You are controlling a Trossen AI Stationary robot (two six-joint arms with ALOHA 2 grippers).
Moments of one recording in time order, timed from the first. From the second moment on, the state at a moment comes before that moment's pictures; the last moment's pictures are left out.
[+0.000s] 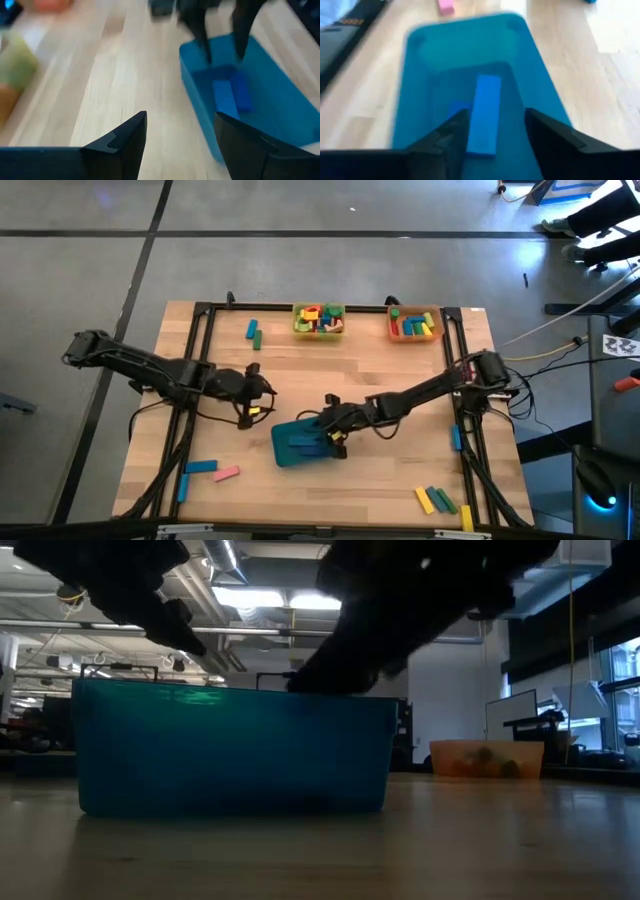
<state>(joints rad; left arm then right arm) -0.19 0.96 0.56 -0.23 -0.17 -0.08 0.24 1.87 1.05 0.22 0.03 0.13</state>
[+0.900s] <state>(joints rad) 0.00 1.16 0.56 -0.97 -0.20 -0.66 0.72 1.61 0.78 -0.09 0.80 0.89</state>
